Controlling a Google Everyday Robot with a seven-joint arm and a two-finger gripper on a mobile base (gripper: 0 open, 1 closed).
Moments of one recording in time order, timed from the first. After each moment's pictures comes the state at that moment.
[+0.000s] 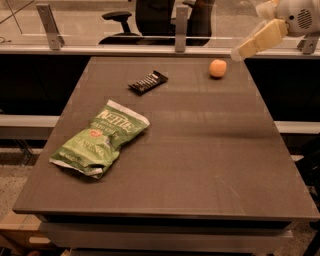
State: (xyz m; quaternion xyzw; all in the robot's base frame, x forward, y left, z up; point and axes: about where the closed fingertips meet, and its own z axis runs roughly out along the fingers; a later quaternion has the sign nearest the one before) arm 0.630 -0.206 1.020 -0.47 0.75 0.16 0.45
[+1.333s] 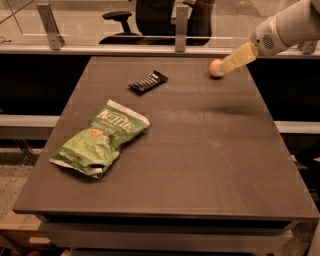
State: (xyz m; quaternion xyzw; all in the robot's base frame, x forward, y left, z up) arm 0.704 -0.226 0.925 -0.38 0.84 0.11 0.38
